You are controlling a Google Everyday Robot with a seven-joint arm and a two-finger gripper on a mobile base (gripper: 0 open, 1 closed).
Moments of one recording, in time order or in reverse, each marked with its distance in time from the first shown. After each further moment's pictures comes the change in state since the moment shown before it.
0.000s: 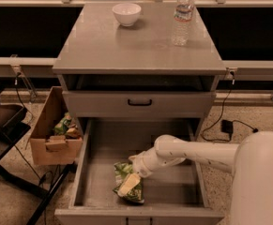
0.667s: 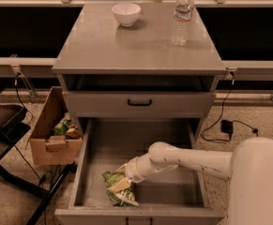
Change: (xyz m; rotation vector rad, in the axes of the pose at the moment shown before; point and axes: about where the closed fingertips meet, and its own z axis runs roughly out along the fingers) arm -0.010 0.015 0.044 -0.047 -0.091 -0.051
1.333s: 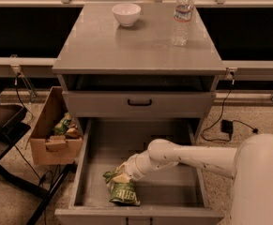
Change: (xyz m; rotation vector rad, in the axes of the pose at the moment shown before) arm -0.016 0.002 -0.014 0.029 0.016 -0.017
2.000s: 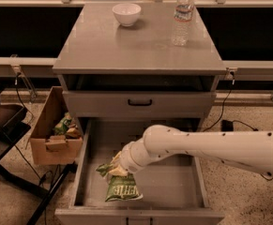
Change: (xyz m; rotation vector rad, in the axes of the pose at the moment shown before) arm -0.088 0.056 -0.091 0.100 0.101 -0.152
